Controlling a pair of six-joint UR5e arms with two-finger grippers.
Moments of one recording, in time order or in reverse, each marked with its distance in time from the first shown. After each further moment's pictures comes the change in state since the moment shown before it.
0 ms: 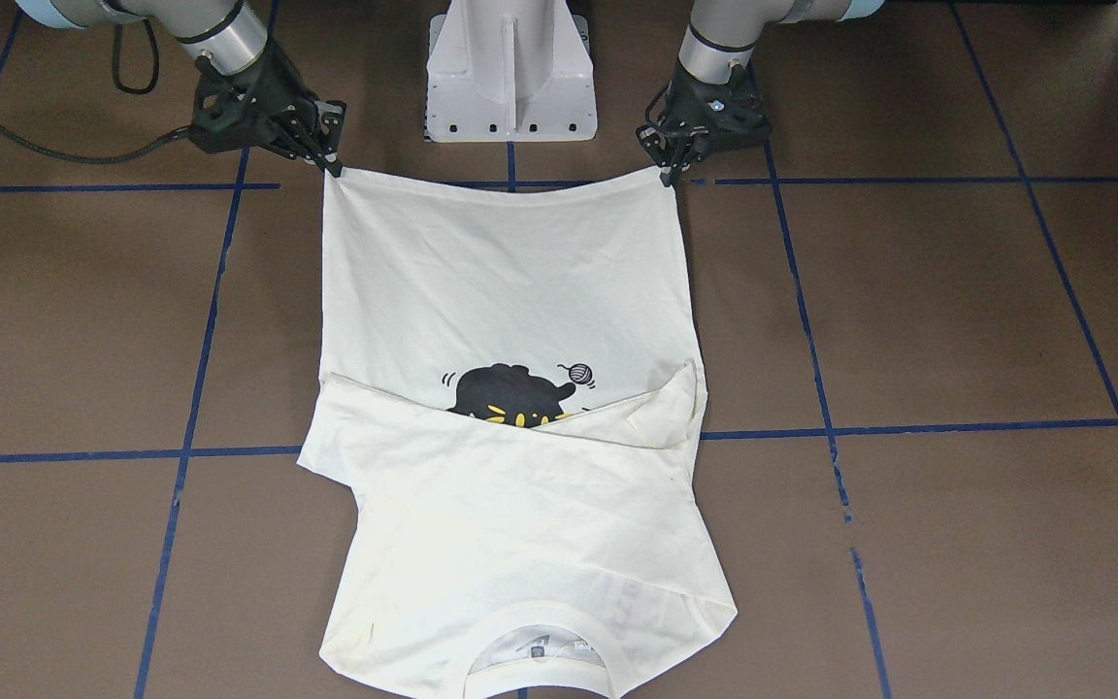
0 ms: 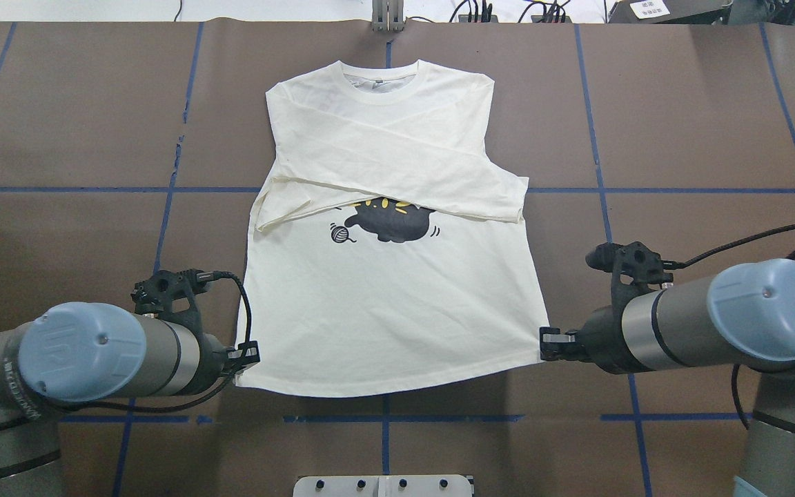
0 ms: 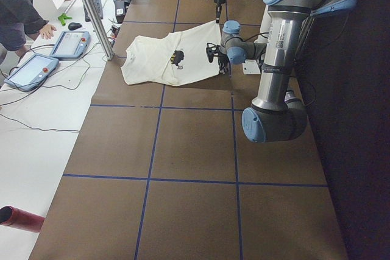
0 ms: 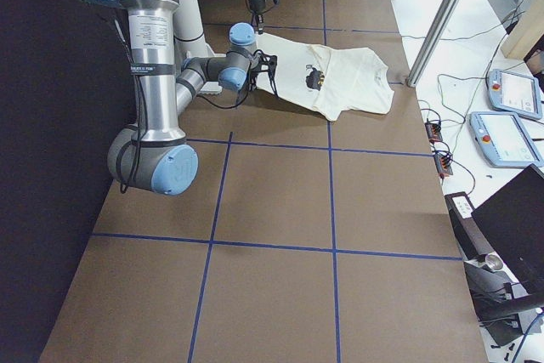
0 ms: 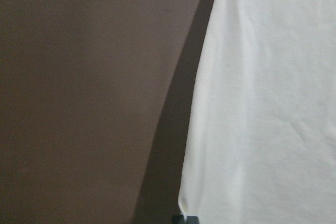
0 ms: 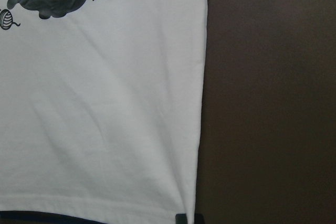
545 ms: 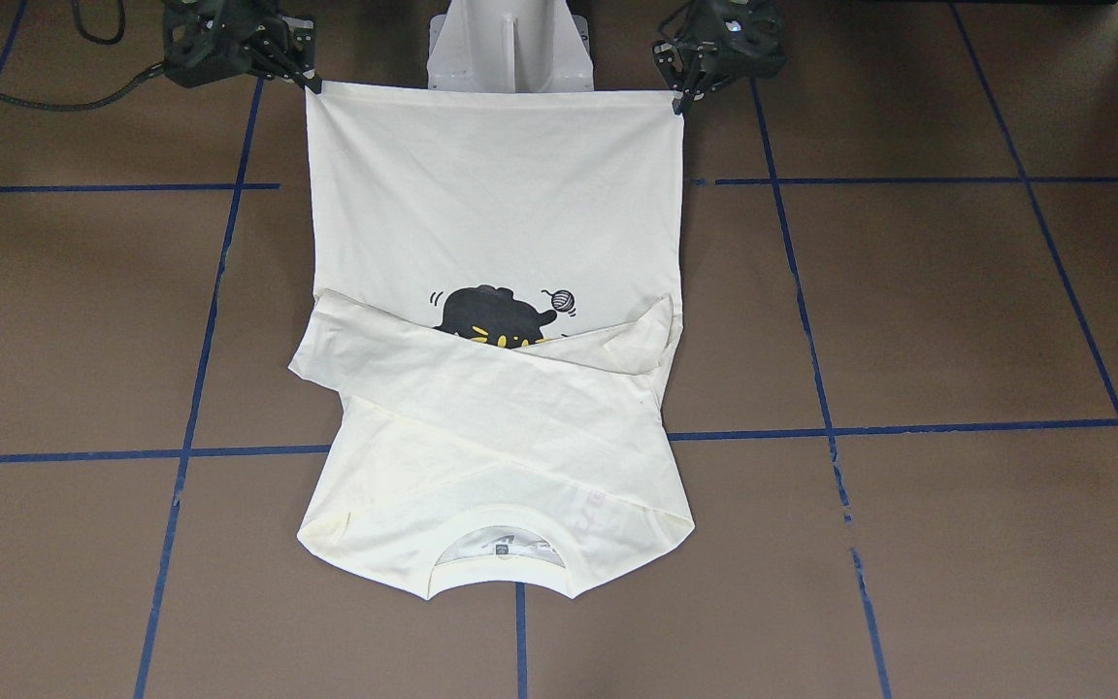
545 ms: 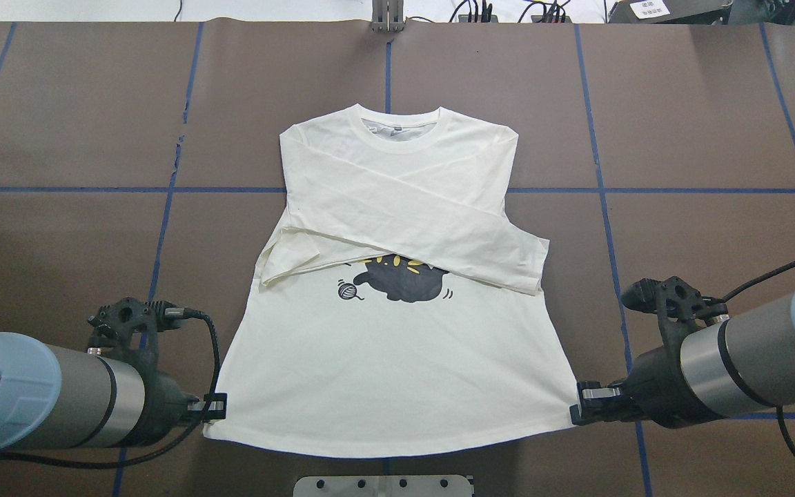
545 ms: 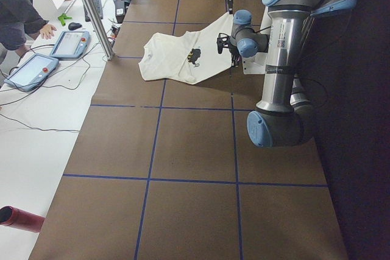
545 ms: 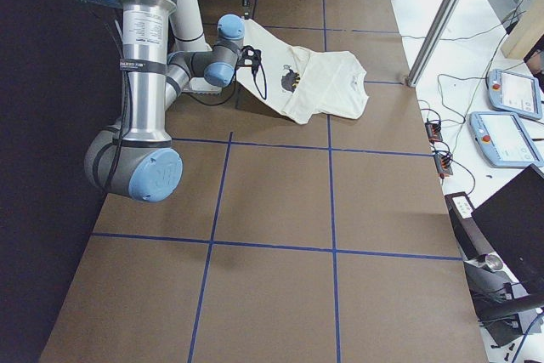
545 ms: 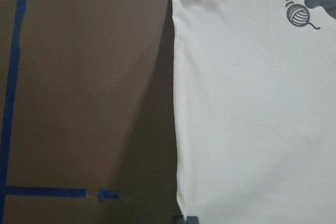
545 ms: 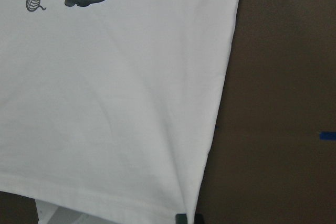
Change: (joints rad) left arm 0.057 0.074 -0.182 0.064 -0.072 0.107; right arm -0.016 -0.080 0.110 0.000 0.187 0.001
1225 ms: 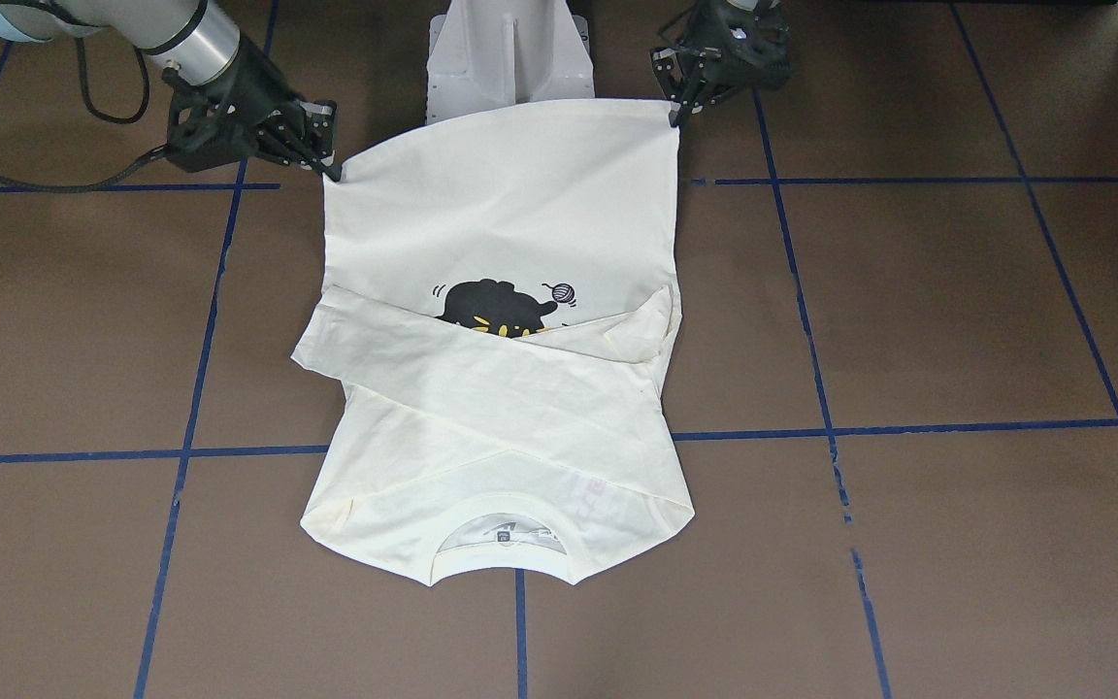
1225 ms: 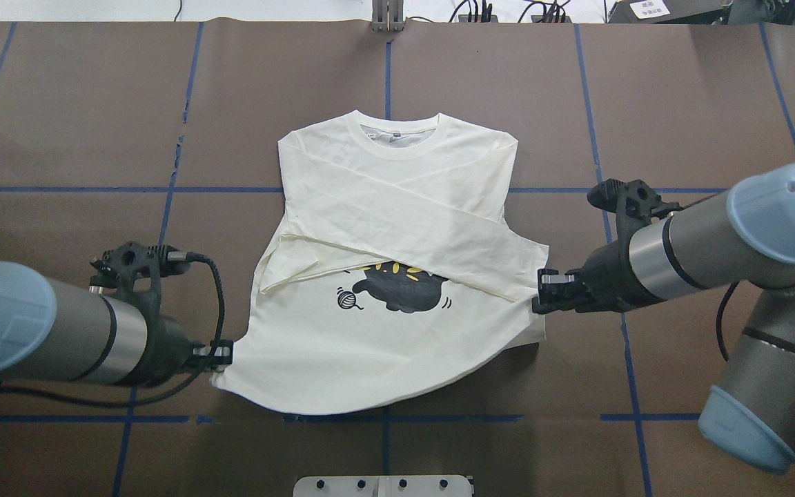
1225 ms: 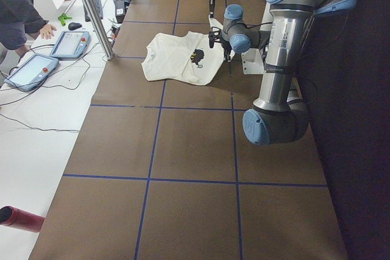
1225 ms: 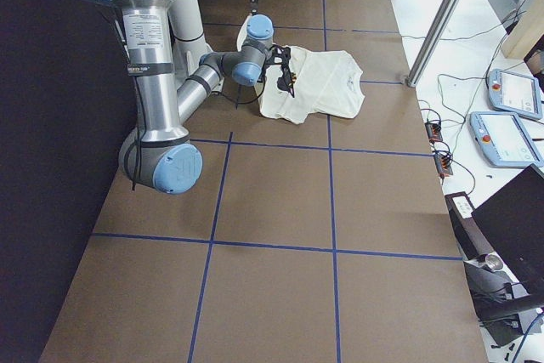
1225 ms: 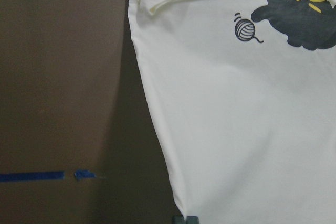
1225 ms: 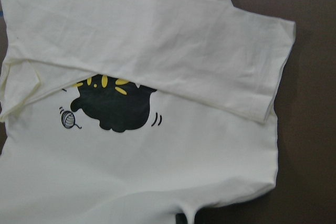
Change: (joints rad) left arm -0.191 -0.101 0.090 0.001 -0.080 0.102; right arm 0.243 0.241 -0.239 0.003 0.016 -0.064
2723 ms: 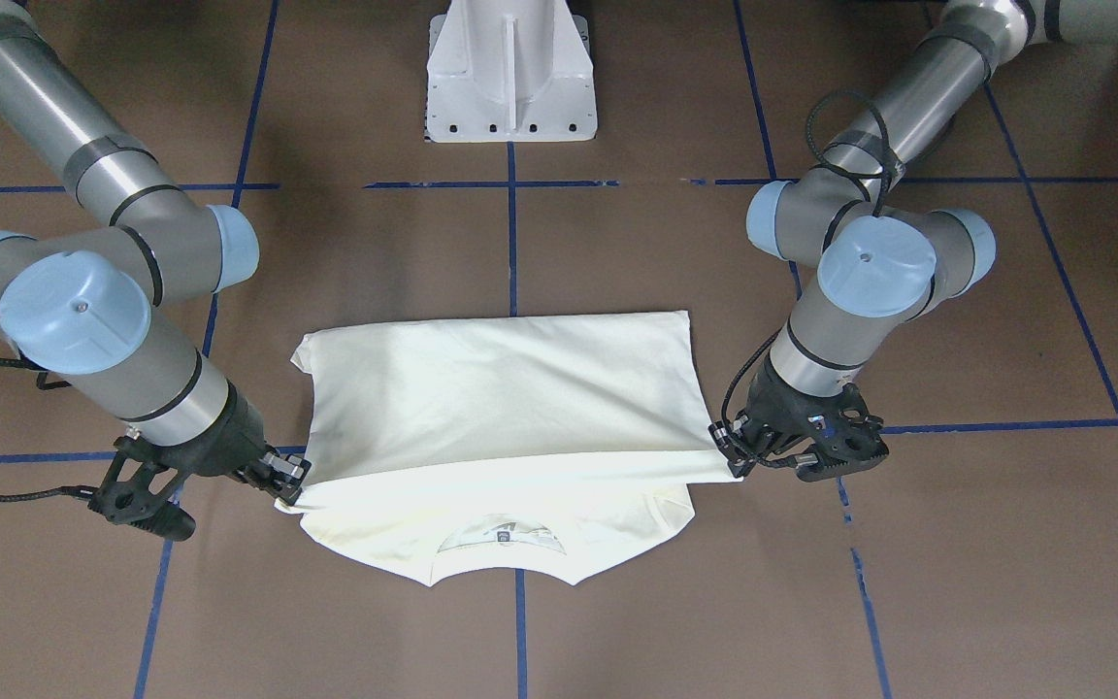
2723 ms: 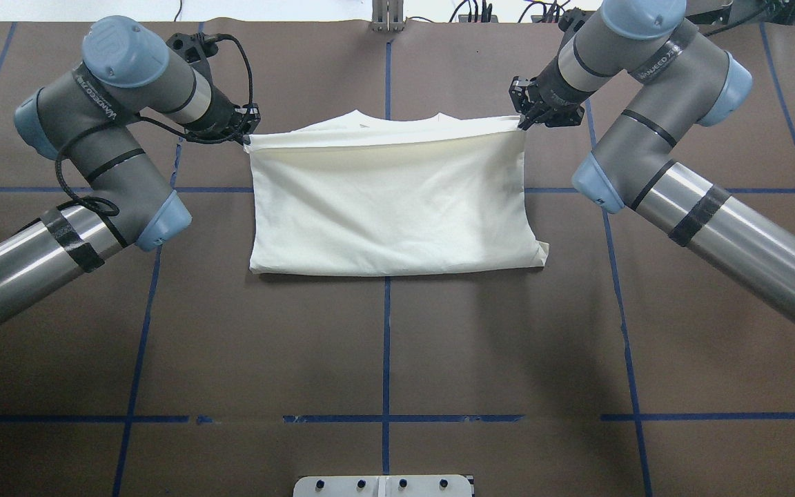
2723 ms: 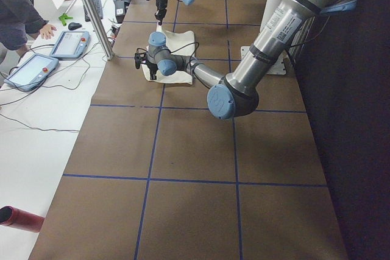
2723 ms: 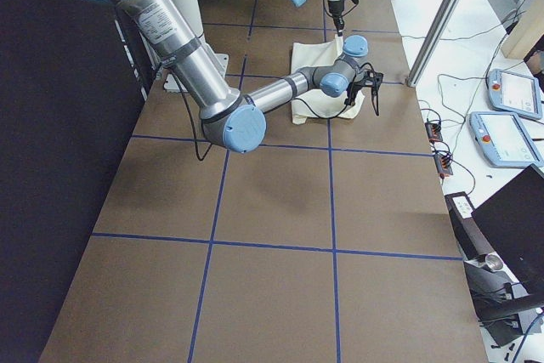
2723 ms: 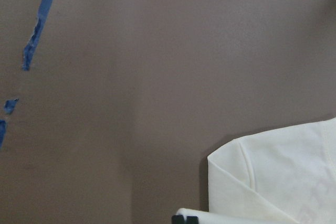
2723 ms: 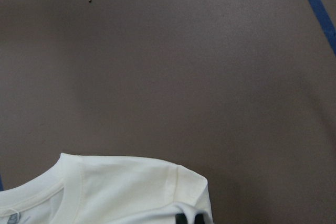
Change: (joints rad) left arm -0.398 -0.416 0.978 -0.523 -0.093 0.084; right arm 0.267 0.499 -0.845 0.116 -0.006 -0.018
